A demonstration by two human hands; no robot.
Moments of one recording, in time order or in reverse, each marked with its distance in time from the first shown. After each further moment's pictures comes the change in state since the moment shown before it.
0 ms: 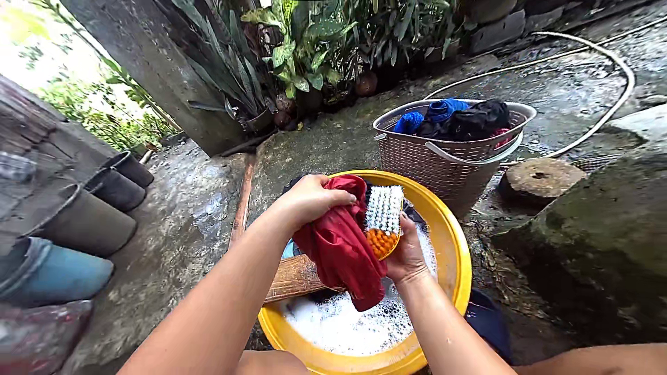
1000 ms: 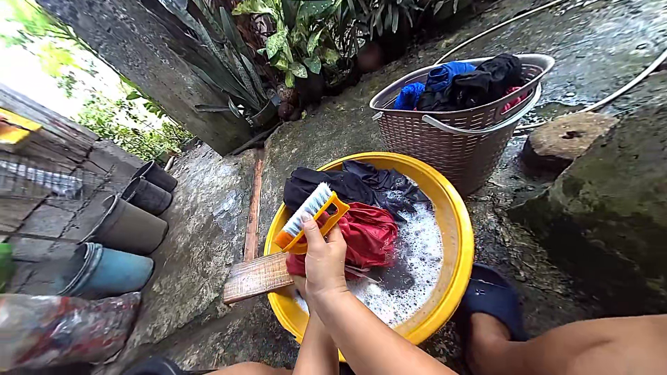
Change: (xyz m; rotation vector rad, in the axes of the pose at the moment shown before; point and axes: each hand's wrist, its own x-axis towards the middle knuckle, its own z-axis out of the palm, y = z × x) left_hand -0.055 -0.109 0.169 -0.710 1.028 -0.236; right_hand -0.038 0.083 0.112 -0.373 0.440 -0.109
